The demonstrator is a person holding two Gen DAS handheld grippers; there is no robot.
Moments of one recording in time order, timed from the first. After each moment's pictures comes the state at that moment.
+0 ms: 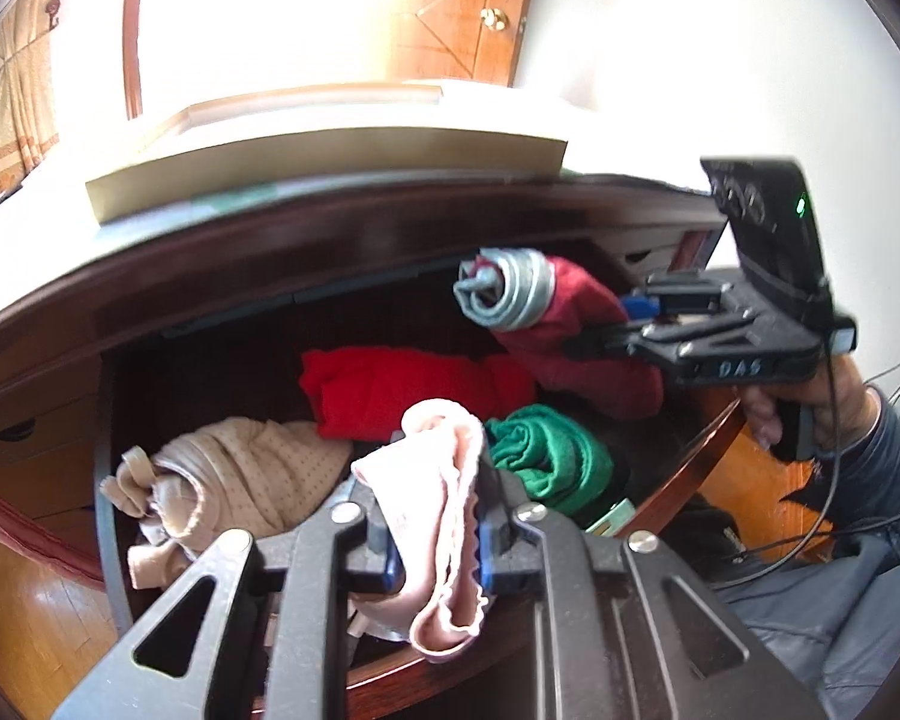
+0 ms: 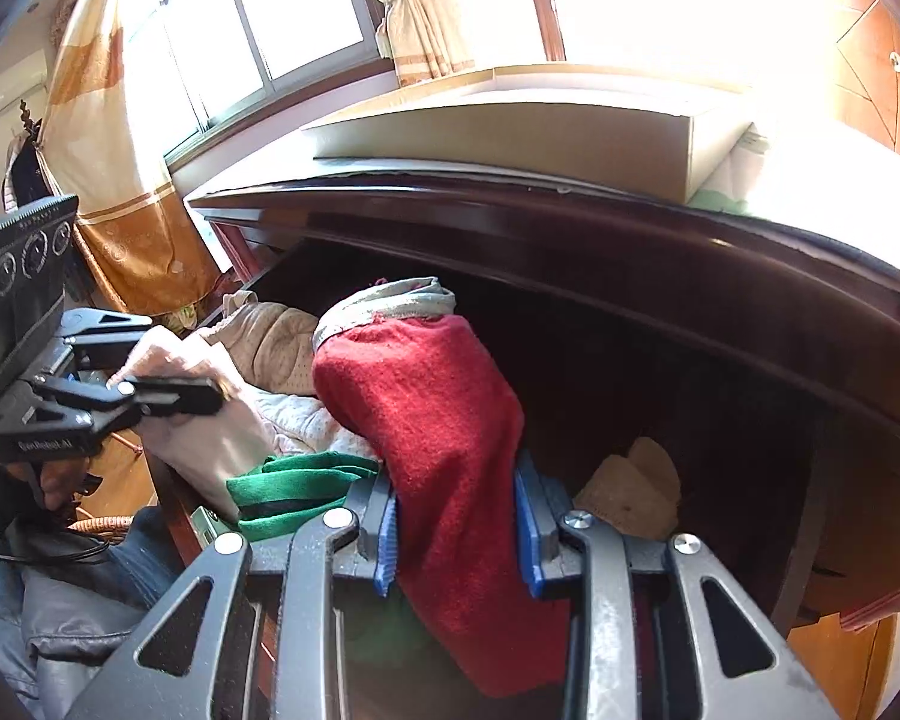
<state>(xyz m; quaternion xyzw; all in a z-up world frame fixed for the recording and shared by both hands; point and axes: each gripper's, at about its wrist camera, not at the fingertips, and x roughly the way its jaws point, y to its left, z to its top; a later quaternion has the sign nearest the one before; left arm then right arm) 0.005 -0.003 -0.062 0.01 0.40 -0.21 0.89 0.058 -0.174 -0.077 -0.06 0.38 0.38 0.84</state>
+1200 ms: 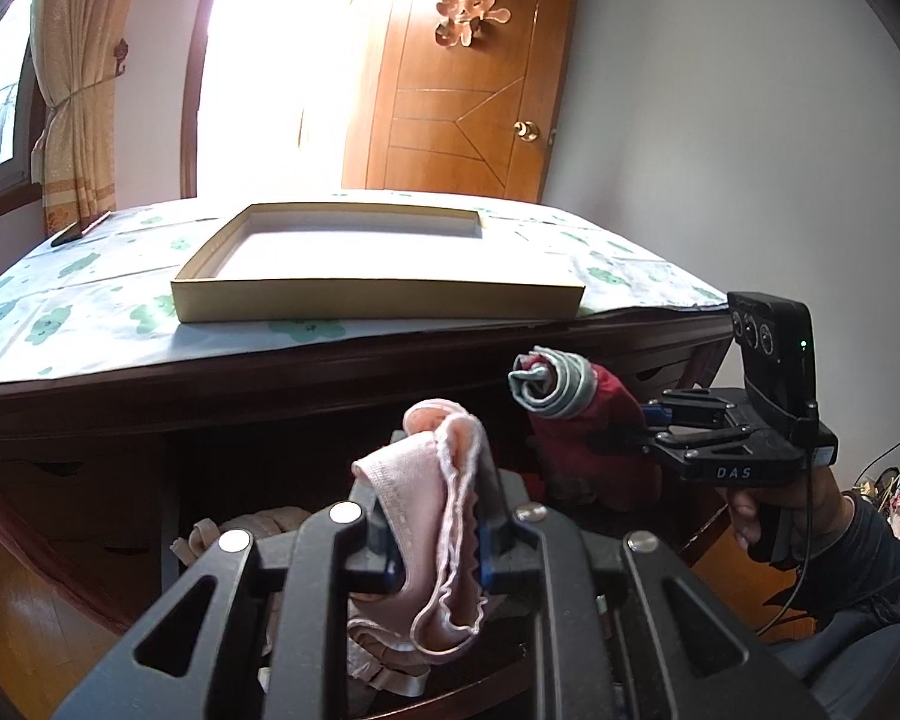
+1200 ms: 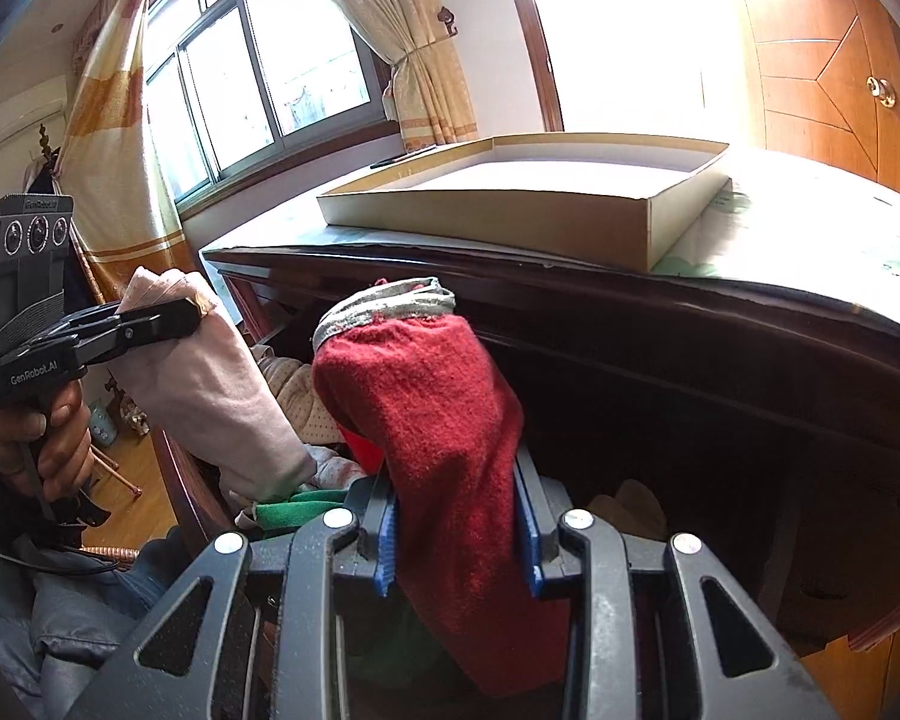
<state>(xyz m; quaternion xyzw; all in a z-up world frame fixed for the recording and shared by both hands) -0.024 0.031 -0.029 -0.03 0.28 -0.17 0.94 0.038 -0.208 -0.059 -0.03 0.31 0.38 0.87</state>
